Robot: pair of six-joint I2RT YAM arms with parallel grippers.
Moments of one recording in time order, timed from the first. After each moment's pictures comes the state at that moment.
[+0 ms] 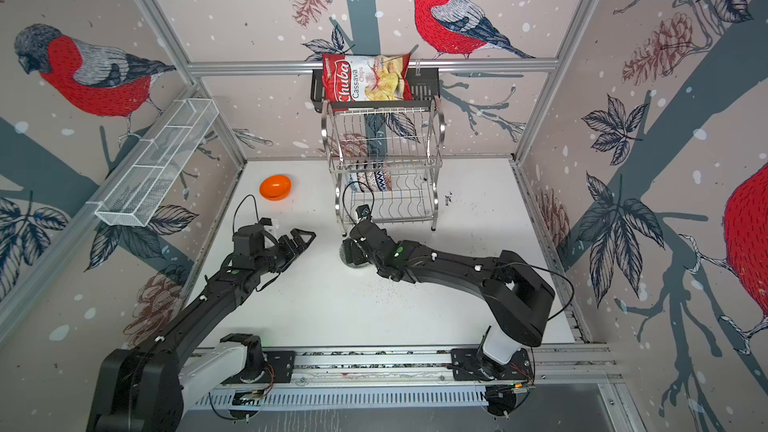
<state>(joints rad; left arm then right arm) -0.10 1.04 0.45 -0.05 0.44 -0.81 1.06 1.66 1.07 -0.13 0.26 0.47</state>
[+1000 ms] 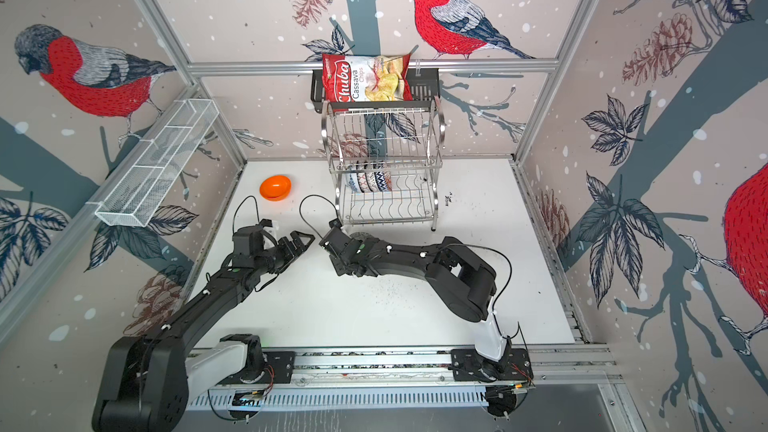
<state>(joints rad) -0.05 1.11 0.44 -0.03 0.49 -0.74 1.11 1.95 1.32 -0.32 0.23 0.42</state>
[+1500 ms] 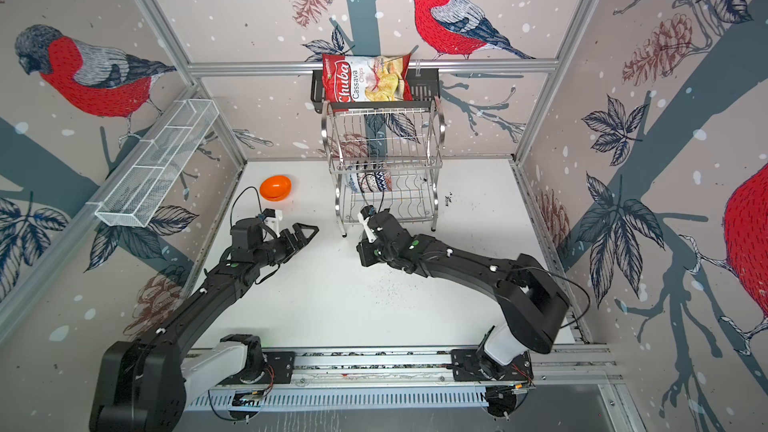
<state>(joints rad) -0.11 1.08 0.54 -0.04 0.54 -0.73 0.89 1.49 0.97 -0.13 -0.16 0.43</state>
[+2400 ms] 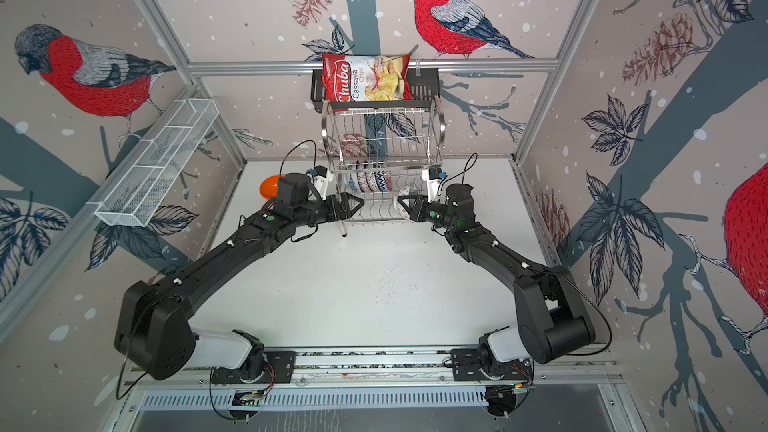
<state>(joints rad) -0.46 1.38 1.06 -0.21 0.40 -0.59 0.38 1.46 0.80 0.44 -0.64 0.58</state>
